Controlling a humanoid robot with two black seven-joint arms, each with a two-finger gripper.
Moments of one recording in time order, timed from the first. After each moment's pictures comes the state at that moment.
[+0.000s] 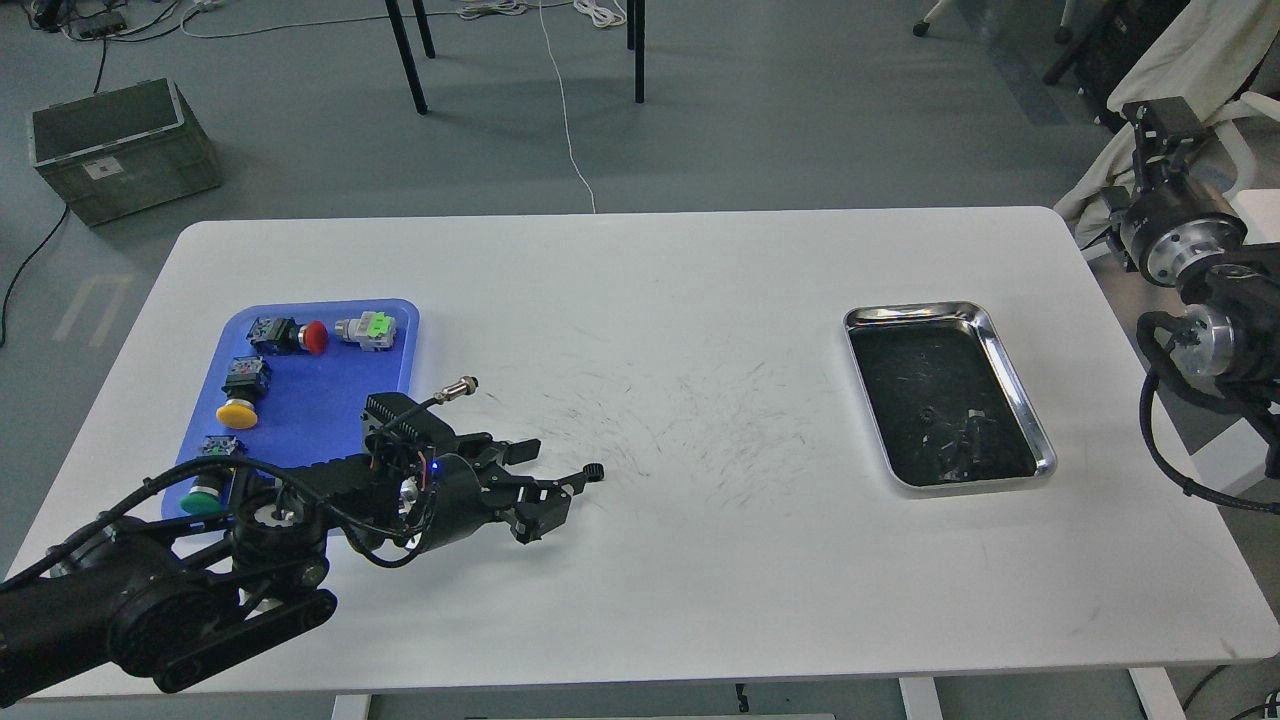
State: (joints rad) left arm -0.61 0.49 -0.27 -1.33 1.91 -0.02 -0.11; right arm 0.97 -0.56 0.19 0.59 -0.08 -0.10 0.32
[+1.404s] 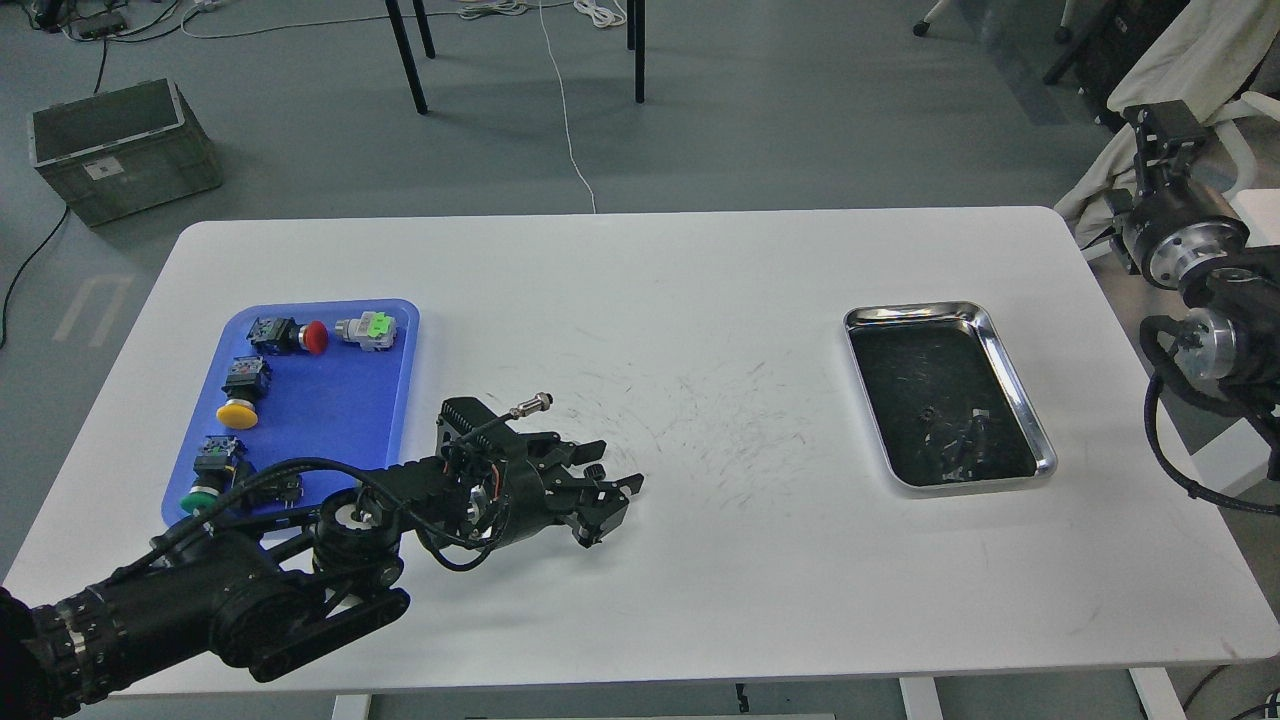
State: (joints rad) left arm -0.63 0.30 -0.26 -1.13 2.00 0.02 -0.14; right arm 0.96 -0.56 0.18 0.58 -0.09 -0.10 0.33
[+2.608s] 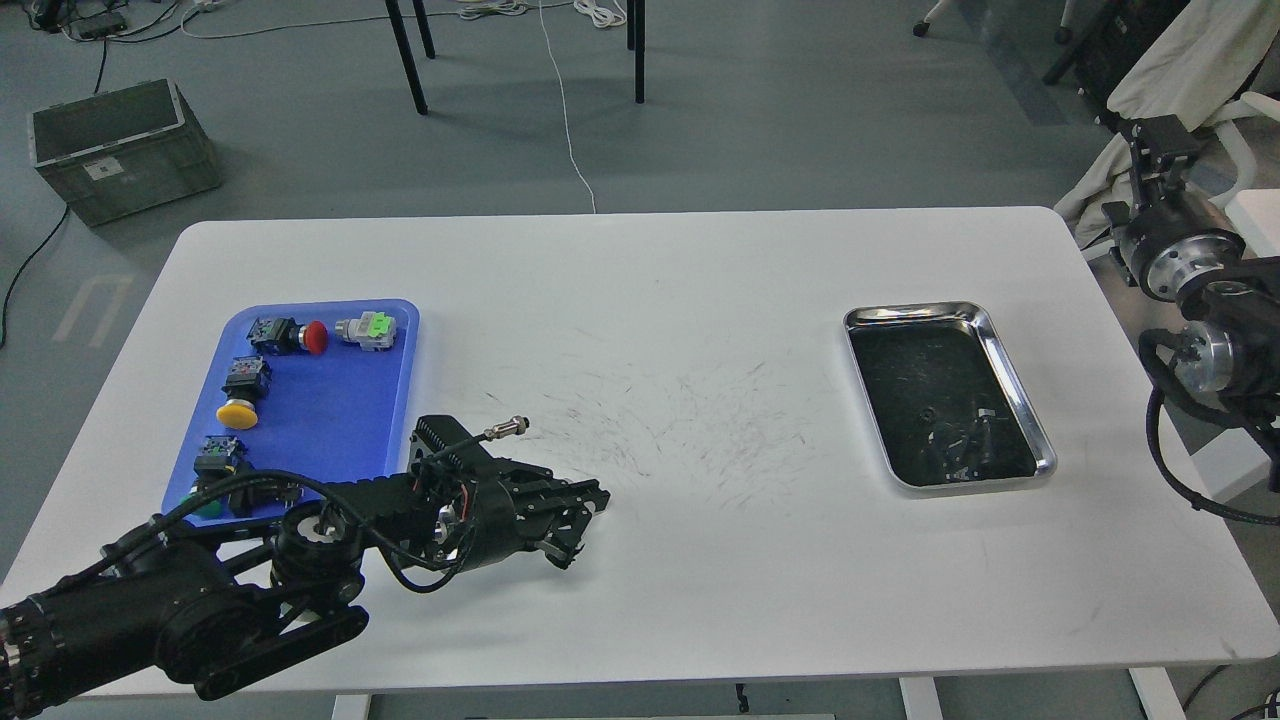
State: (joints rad) left arm -0.62 0.41 -0.22 -1.23 1.99 -0.03 -0.16; right arm 0.94 -0.56 0.18 0.58 -0.11 -0.10 0.33
